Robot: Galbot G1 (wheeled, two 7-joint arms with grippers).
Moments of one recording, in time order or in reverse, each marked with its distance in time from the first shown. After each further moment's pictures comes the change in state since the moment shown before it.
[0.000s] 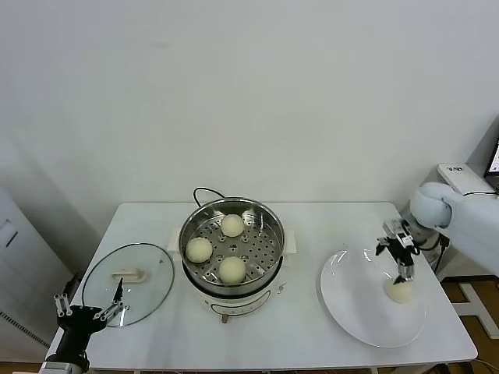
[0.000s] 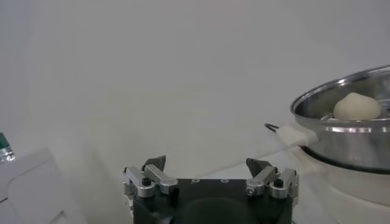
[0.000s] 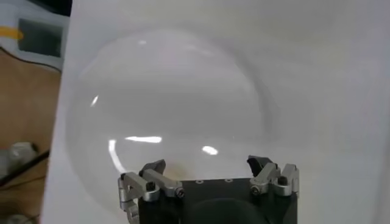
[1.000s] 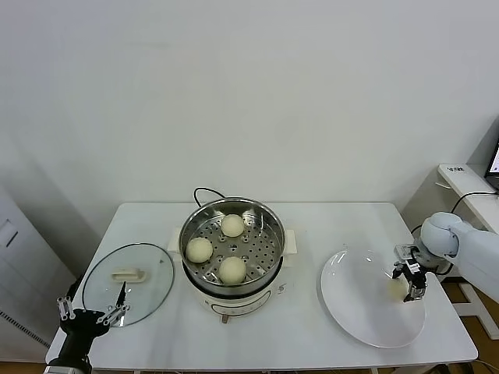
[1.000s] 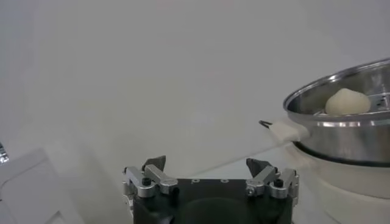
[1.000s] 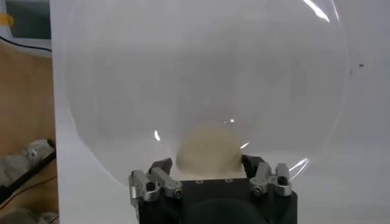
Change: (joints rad) left arm 0.023 0.000 0.007 -0.003 0.011 -0.016 0.000; right arm -0.210 -0.009 0.164 -0.055 -0.112 -0.014 0.066
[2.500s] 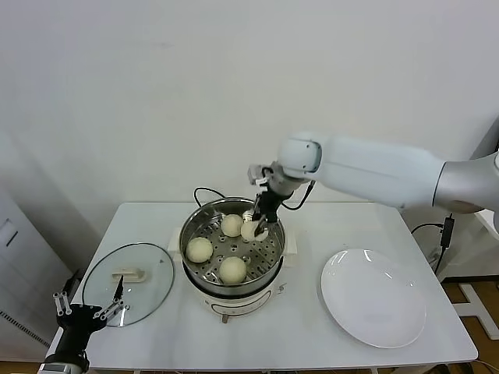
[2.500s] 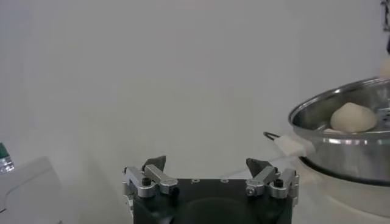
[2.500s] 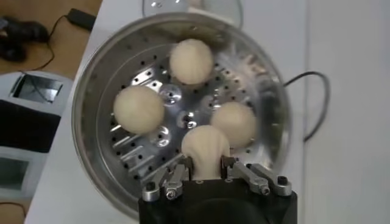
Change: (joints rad) left arm -0.017 0.000 -0.006 -0.013 -0.024 0.000 -0.002; right arm 0.659 0.596 -0.515 0.154 0.774 -0.368 0.168
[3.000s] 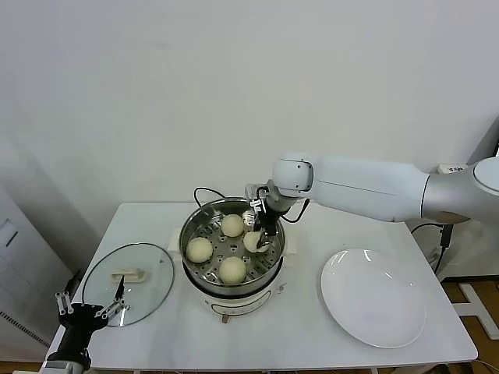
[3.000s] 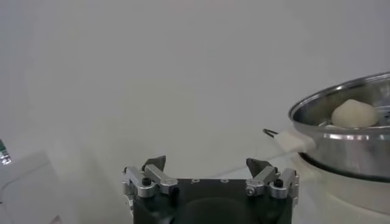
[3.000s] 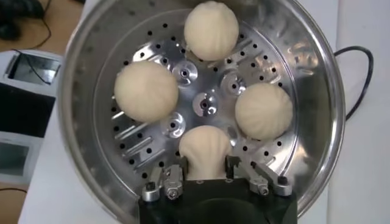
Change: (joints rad) left arm -0.016 0.000 0.003 0.019 -0.002 0.004 0.000; right arm -0.043 0.017 -0.026 0.004 -0.033 -0.028 0.077
